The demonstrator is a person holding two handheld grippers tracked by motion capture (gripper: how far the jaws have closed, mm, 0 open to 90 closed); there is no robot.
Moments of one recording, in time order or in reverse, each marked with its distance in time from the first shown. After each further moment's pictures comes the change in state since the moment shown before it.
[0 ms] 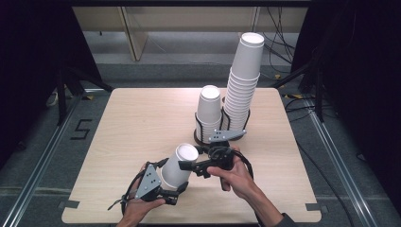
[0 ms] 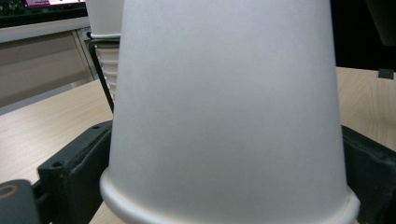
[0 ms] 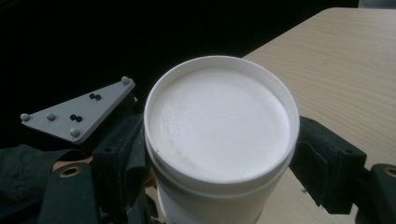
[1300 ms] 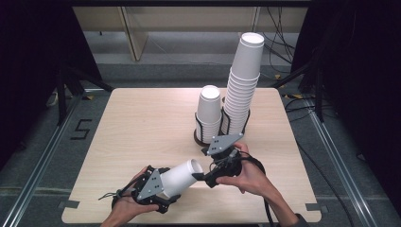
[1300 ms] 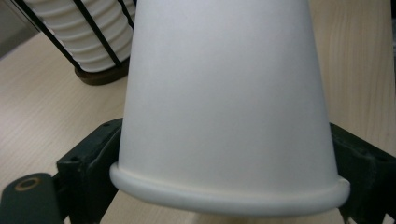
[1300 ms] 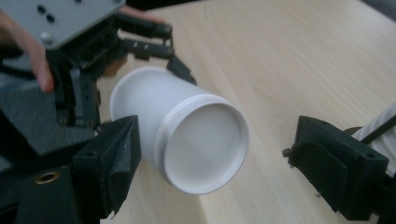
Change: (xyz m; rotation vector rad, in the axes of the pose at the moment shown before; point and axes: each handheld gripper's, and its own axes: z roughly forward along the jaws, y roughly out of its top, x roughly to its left) left arm 0.005 0.002 -0.010 0.359 -0.170 0.231; right arm 0.015 0.004 -0.021 0.322 -0.163 -0.370
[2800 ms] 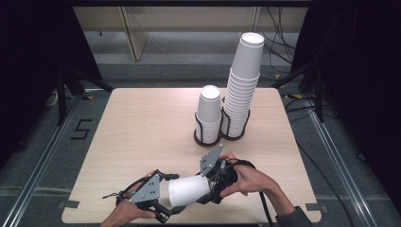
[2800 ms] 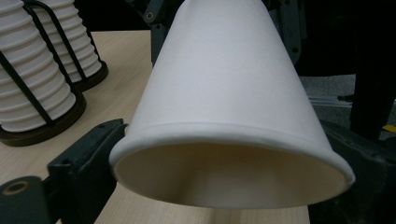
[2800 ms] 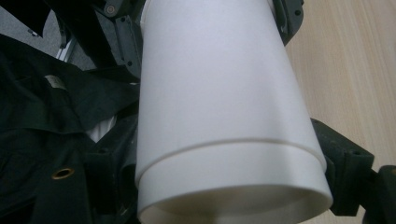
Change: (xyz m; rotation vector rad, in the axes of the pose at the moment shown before) left arm -0.007 0.003 -0.003 -0.262 -0.216 -0.039; right arm 0.002 -0.023 0.035 0.233 0.352 -0.179
